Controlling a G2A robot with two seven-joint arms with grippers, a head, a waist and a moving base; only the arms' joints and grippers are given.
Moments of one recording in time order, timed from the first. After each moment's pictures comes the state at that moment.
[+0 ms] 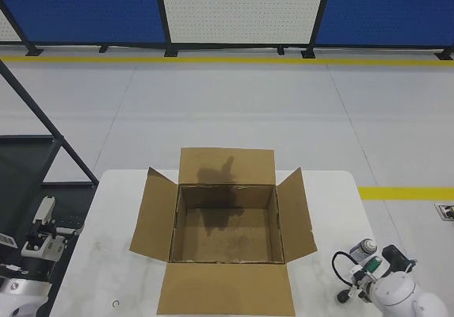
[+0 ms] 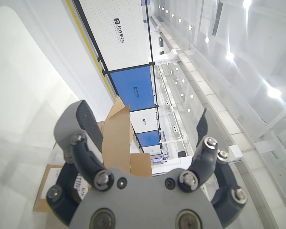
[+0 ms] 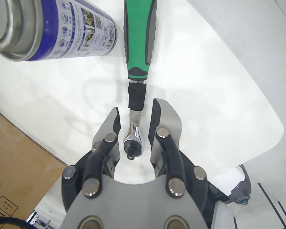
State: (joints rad) left arm 1.47 -1.19 -1.92 -1.92 -0.33 -0.01 -0.27; right arm -1.19 -1.68 1.92 -1.78 -1.50 0.53 1.29
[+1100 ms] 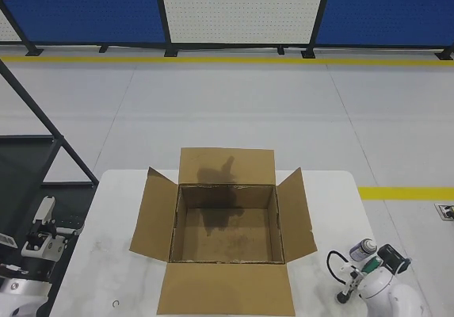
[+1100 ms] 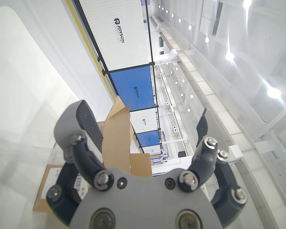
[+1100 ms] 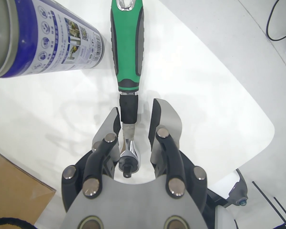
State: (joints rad) left arm 1.47 -1.19 -1.92 -1.92 -0.33 -0.01 -0.27; right arm -1.17 -1.71 1.86 -1.71 -1.64 0.61 1.21
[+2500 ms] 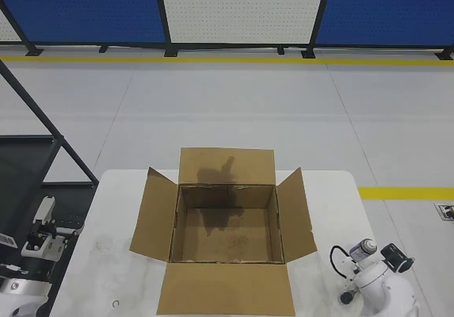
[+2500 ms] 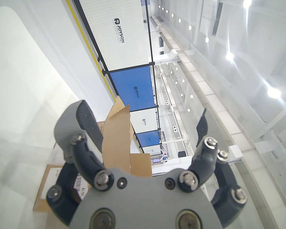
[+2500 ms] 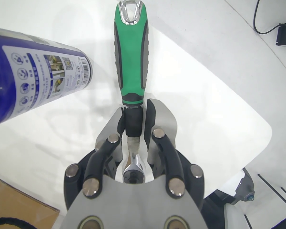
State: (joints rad) left arm 1.47 -1.19 -1.92 -1.92 -0.33 -0.01 -0.27; right arm -1.10 -1.75 1.92 -1.62 -1.73 0.66 1.16
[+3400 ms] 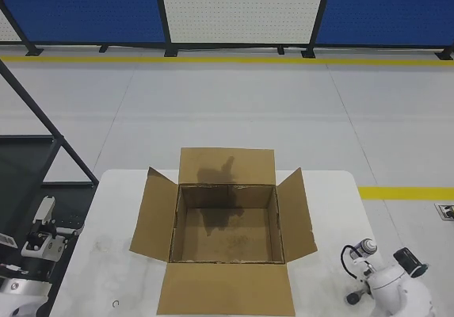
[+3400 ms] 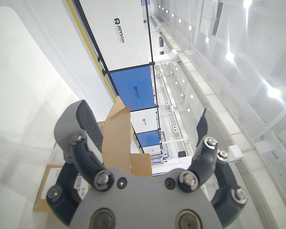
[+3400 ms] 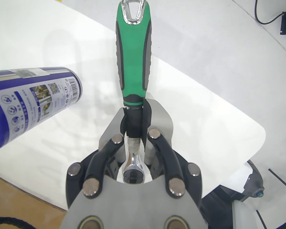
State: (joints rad) left arm 1.47 -1.19 -1.92 -1.92 -0.33 -0.01 -0.27; right arm -1.10 -1.76 2.01 -1.68 -1.69 0.63 1.19
